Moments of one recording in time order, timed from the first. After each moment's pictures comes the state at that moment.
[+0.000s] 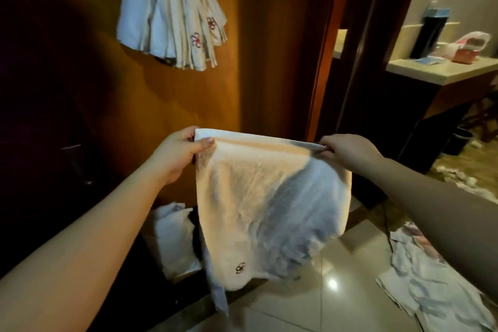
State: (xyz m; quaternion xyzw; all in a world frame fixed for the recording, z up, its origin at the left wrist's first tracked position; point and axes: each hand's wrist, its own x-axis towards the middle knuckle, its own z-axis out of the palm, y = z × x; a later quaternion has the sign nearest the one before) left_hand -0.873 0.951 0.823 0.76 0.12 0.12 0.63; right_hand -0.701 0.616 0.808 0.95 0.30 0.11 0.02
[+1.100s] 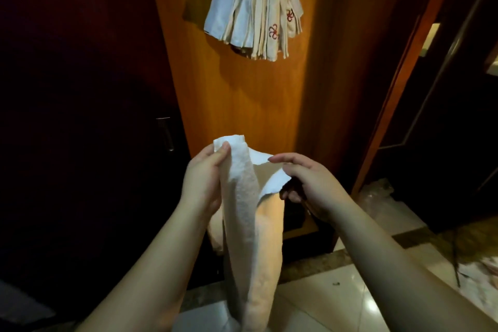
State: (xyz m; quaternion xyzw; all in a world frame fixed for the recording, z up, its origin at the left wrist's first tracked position) left_hand -0.999 0.931 0.798 0.53 0.24 0.30 0.76; right_hand -0.906 0.764 0.808 0.66 0.25 -0.29 -0.65
